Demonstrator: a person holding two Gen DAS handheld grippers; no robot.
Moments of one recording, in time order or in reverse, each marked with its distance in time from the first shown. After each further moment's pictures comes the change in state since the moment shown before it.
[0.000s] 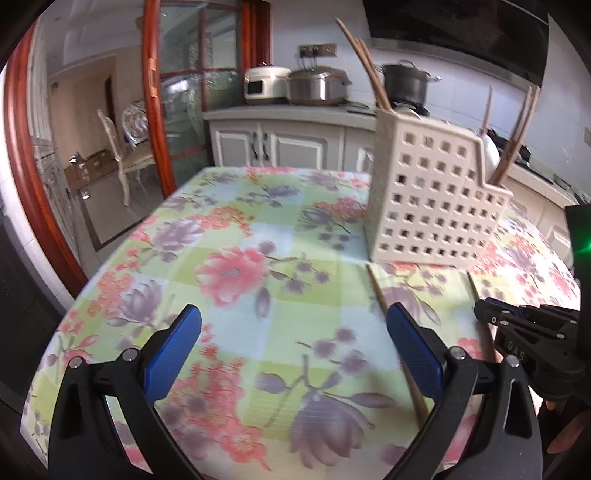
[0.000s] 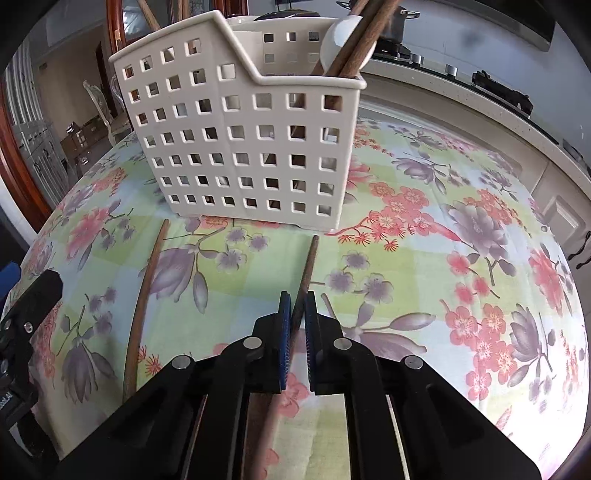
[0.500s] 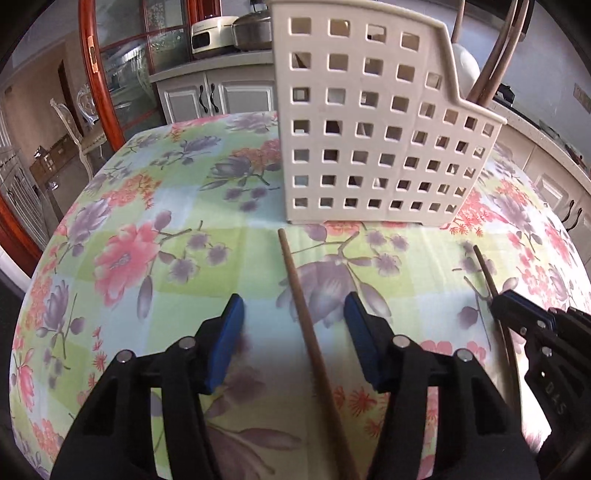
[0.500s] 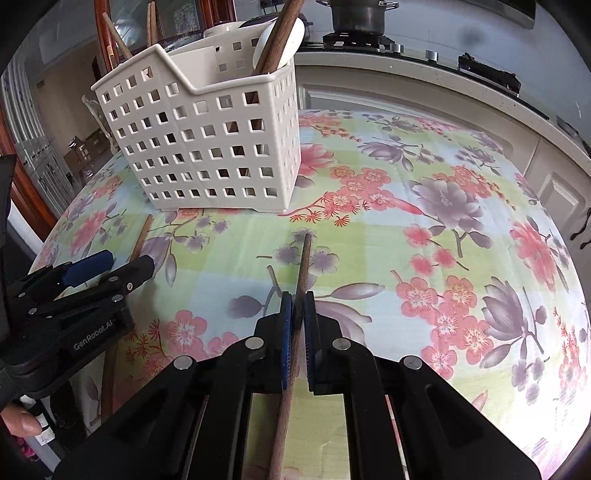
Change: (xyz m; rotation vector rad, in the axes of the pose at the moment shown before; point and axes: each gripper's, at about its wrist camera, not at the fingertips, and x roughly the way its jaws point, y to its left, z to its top) left arm 0.064 -0.066 0.007 0.098 0.207 -0.074; right arm -0.013 -0.041 -0.014 0.050 -0.003 0.043
